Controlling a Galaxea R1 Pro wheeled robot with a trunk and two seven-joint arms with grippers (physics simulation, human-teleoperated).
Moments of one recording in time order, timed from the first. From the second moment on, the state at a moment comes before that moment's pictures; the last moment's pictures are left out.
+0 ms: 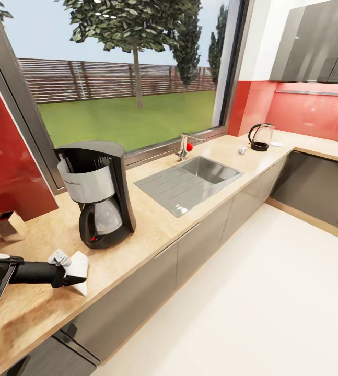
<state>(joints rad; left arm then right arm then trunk) -0.60 0.43 0.17 -1.07 -0.36 0.59 -1.38 -0.02 -0.06 0.00 -0.53 0.01 -0.10 0.00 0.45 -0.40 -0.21</state>
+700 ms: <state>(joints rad) -0.60 0.43 0.18 -1.07 -0.36 0.57 -1.38 -0.02 -0.06 -0.01 -0.53 0.01 -0.10 0.00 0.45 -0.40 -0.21</state>
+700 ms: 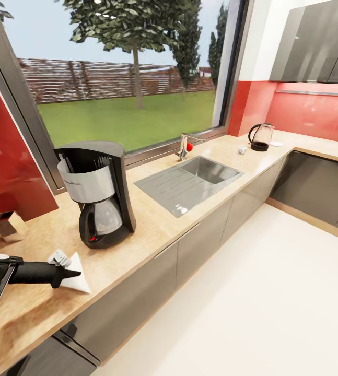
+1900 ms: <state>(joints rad) -0.60 0.43 0.18 -1.07 -0.35 0.57 -1.38 -0.02 -0.06 0.00 -0.53 0.01 -0.10 0.00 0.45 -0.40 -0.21</state>
